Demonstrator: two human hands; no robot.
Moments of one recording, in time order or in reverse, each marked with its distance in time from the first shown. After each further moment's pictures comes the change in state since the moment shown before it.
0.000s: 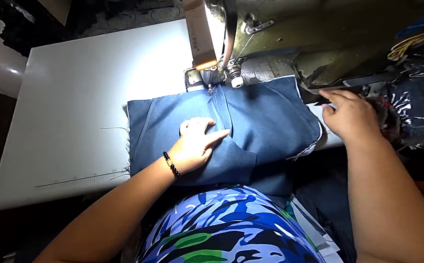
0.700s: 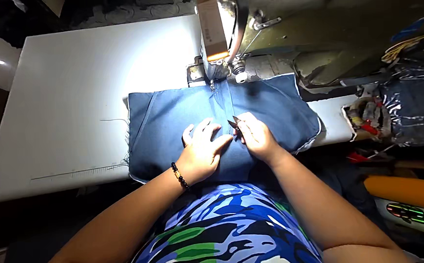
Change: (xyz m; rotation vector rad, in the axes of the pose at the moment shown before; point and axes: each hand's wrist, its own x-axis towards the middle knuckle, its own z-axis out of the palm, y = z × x) left_hand -0.018 0.033 0.019 -0.048 0.087 -0.116; right_hand -0.048 -0.171 0.052 0.672 -0.074 -0.422
